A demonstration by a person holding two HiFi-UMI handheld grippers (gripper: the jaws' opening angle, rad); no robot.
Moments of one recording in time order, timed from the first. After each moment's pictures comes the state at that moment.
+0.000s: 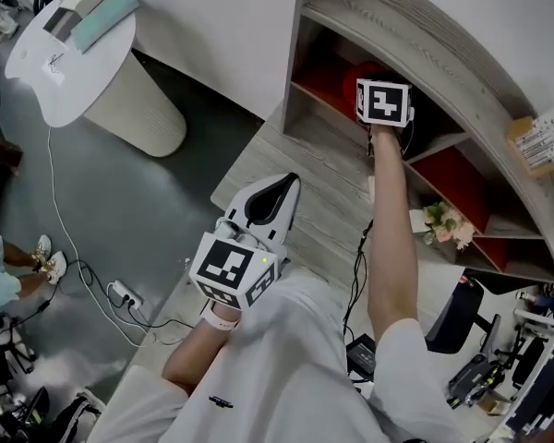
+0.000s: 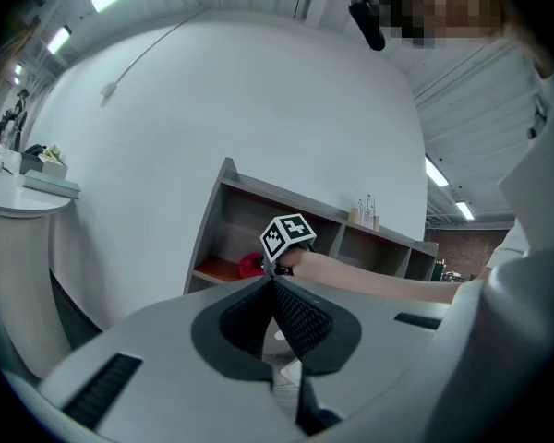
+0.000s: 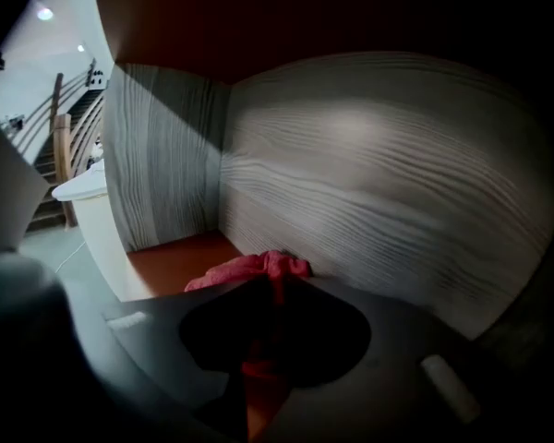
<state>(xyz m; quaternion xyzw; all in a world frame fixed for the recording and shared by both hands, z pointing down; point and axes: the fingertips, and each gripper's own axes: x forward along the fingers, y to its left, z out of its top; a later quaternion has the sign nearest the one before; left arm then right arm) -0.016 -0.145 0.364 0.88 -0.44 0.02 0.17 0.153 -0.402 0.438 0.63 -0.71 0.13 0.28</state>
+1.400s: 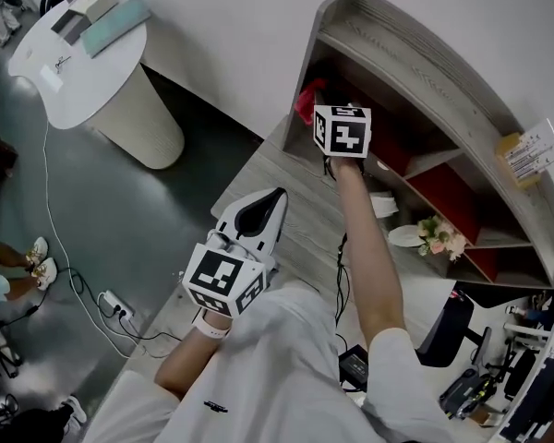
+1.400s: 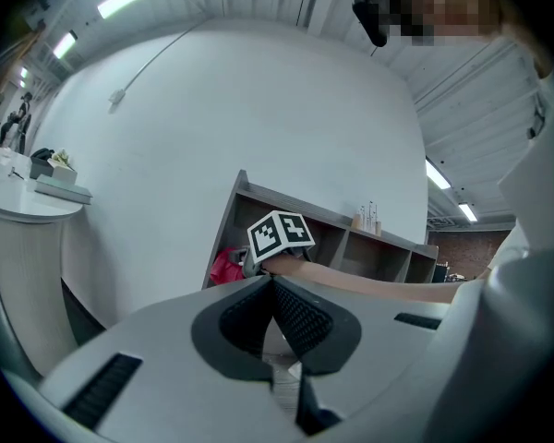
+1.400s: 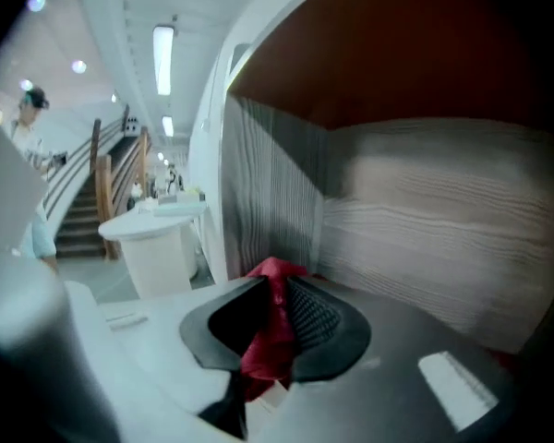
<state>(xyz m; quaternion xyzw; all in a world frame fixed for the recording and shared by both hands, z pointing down) -0.052 -0.134 0.360 0.88 -0.45 0.01 0.17 0.024 -0.382 0.422 0.56 -0.80 0.11 0.18</state>
